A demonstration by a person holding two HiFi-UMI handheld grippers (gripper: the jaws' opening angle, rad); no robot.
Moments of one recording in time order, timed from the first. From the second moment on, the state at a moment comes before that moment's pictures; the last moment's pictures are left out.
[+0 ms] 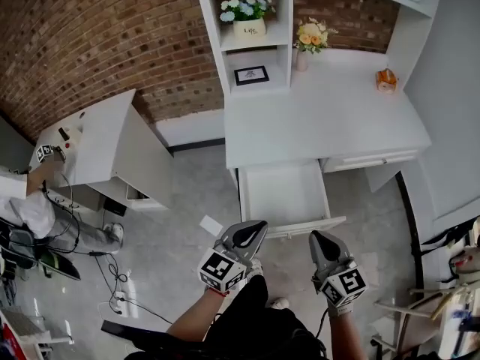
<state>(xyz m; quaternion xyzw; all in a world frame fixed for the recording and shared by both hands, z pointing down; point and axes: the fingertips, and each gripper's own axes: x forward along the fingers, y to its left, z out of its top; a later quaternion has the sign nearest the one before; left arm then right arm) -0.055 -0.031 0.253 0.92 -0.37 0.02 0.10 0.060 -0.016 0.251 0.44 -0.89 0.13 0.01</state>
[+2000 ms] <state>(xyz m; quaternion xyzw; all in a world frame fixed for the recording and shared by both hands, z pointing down) -0.065 0.074 0.166 0.90 -0.41 -0.02 0.10 0.107 0.088 0.145 0.42 -0.90 0.12 -0.02</state>
